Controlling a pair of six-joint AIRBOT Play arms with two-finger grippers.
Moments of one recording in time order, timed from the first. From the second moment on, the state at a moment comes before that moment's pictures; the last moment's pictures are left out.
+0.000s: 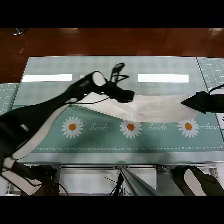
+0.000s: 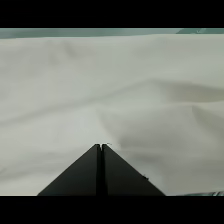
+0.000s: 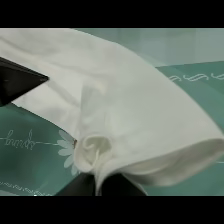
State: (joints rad) left arm -0.65 -1.81 1.50 0.78 -0.86 -1.41; right arm -0.36 -0.81 0.91 -0.93 1.41 1.35
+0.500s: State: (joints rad) left arm -0.84 -2.04 1.71 0.50 -0.97 -1.39; right arm -0.35 -0.76 0.89 -0.86 1.37 1.36
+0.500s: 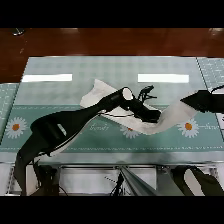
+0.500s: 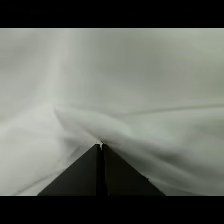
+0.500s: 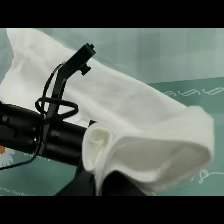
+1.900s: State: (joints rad) left arm 0.18 -0.56 0.80 0.85 -1.16 -1.38; right arm 0.52 -1.86 1.76 -0.82 1.00 1.52
